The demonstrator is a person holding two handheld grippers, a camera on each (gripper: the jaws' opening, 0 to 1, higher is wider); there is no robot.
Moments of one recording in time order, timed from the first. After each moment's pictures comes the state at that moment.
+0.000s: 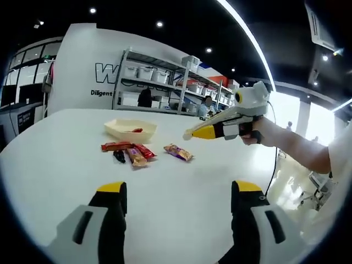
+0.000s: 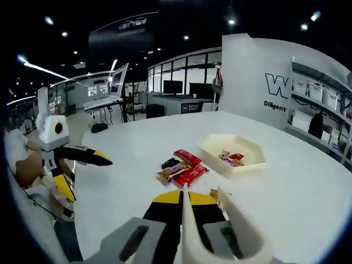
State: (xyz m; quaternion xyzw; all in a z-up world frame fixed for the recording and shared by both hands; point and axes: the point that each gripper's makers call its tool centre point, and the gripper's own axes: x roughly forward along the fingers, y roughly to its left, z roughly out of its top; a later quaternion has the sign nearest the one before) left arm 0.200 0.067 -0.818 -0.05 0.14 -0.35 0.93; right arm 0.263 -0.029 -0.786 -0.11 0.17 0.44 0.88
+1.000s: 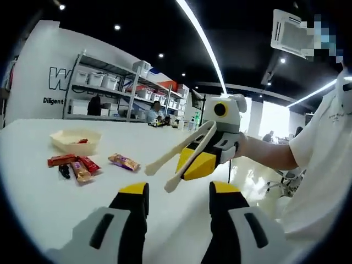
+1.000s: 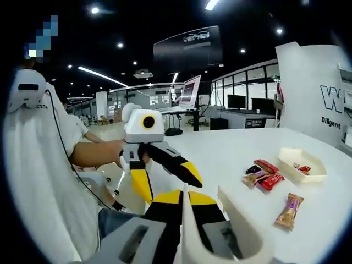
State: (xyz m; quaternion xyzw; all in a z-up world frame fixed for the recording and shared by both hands) left arm 0.162 0.013 -0.800 -0.07 0.09 -0.54 0.83; right arm 0.156 0.009 -0.799 -0.08 0.13 0.63 0.76
